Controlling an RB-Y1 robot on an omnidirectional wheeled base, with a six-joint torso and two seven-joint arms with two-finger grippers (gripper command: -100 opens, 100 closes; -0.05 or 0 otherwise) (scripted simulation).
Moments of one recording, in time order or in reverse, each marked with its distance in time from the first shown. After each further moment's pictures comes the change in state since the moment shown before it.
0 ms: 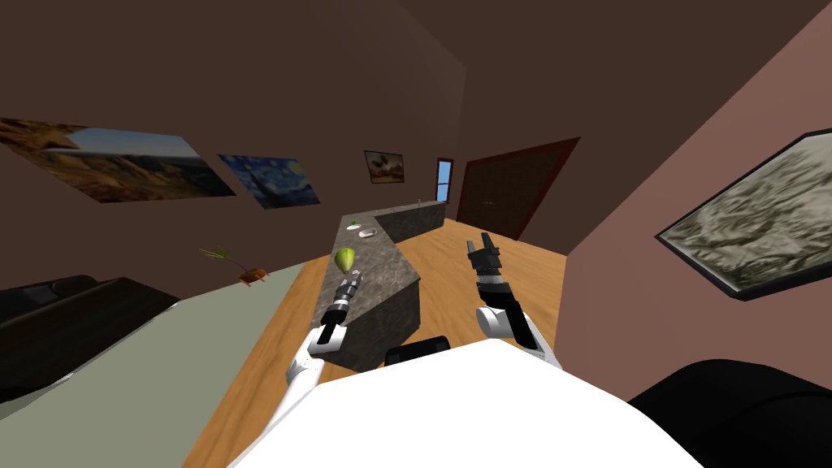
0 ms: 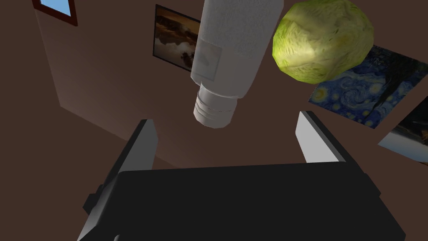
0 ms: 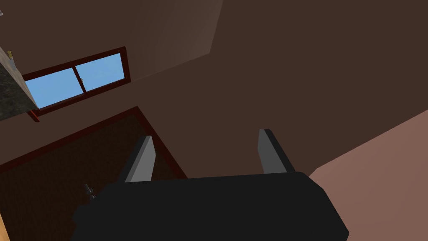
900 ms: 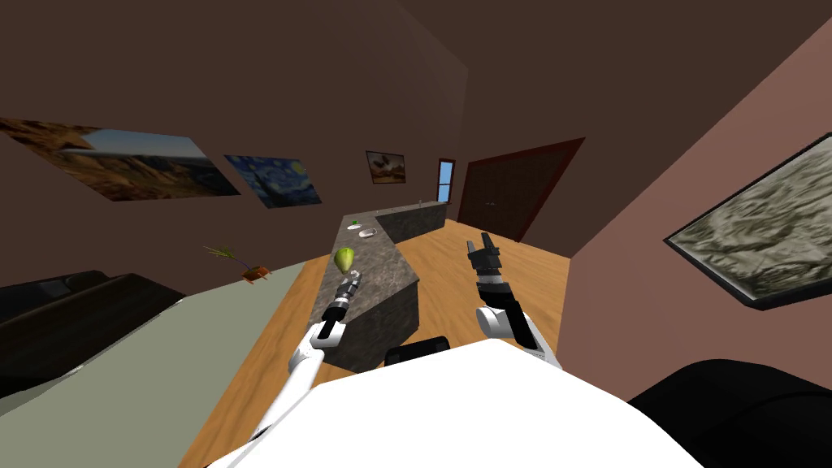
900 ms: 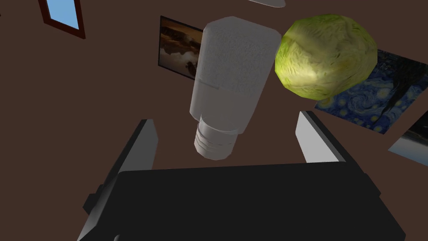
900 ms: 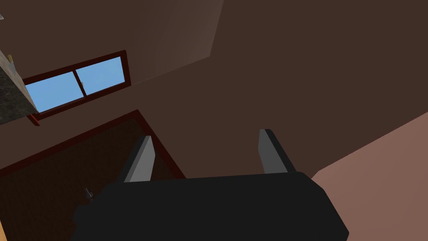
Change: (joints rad) left arm -0.102 0.055 -0.005 0.192 -0.002 -0.069 -0.016; right arm 0.000 0.000 0.000 0.000 0.000 0.000 0.000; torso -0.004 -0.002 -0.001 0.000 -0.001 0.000
